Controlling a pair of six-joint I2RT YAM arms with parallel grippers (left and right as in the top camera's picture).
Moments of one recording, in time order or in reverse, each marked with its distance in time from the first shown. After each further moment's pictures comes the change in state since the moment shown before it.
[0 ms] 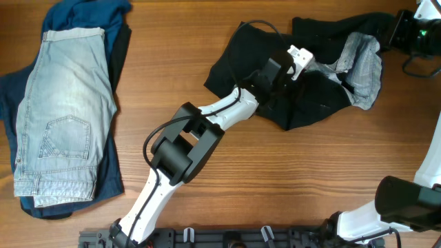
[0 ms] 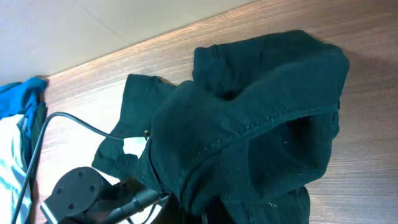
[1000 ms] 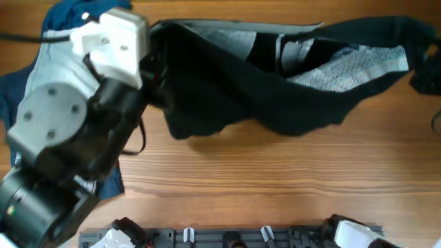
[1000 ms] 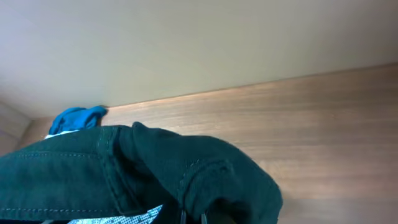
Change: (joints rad) left arm 0.126 -1.304 -0.008 -0.805 -0.584 0.151; right arm -0.023 -0.382 0.133 -0.133 -0.065 -0.007
